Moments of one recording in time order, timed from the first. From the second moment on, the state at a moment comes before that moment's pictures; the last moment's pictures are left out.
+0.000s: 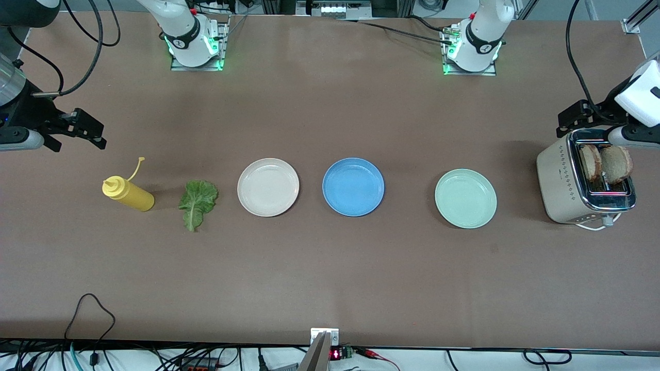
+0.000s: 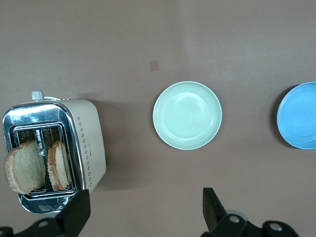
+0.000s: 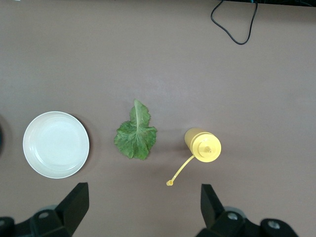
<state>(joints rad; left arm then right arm) 0.02 0.00 -0.03 -1.64 0.00 1.62 0.07 -0.06 0.00 0.10 -1.67 0.01 1.79 -0.03</state>
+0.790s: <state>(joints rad) 0.02 0.00 -0.02 -1.64 0.00 1.59 0.07 -0.06 0.00 0.10 -1.67 0.01 1.79 -0.03</state>
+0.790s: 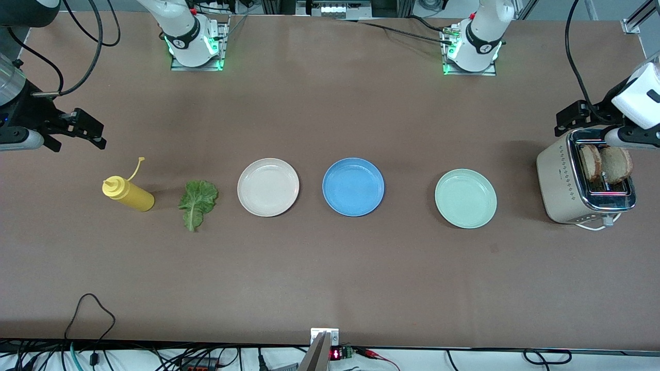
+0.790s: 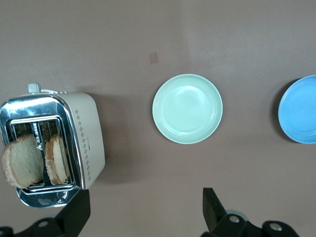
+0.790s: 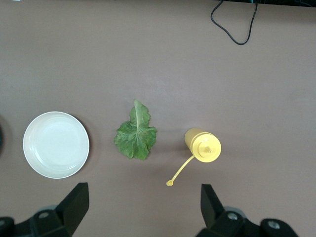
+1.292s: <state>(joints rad) 0.03 0.01 -0.02 -1.64 0.00 1.58 0.07 -0.06 0.00 0.10 -1.67 0.01 1.79 -0.03</state>
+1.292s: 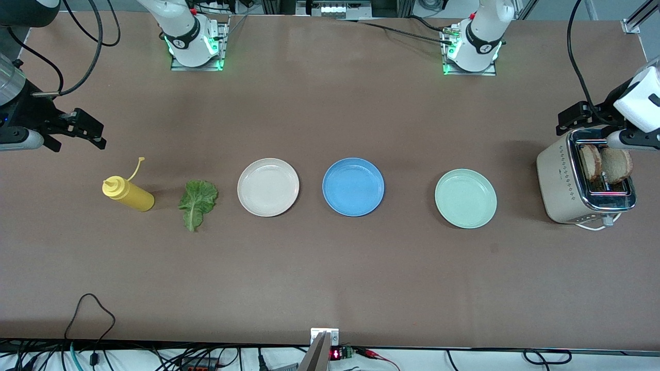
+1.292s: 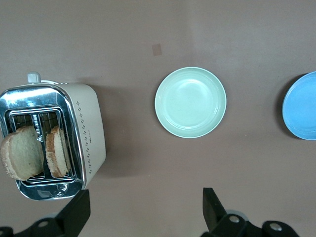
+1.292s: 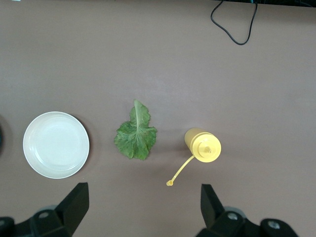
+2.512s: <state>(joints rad) 0.14 0.18 -0.01 -1.72 0.29 1.68 0.11 -0.06 0.00 0.10 -1.67 0.01 1.79 -0.03</state>
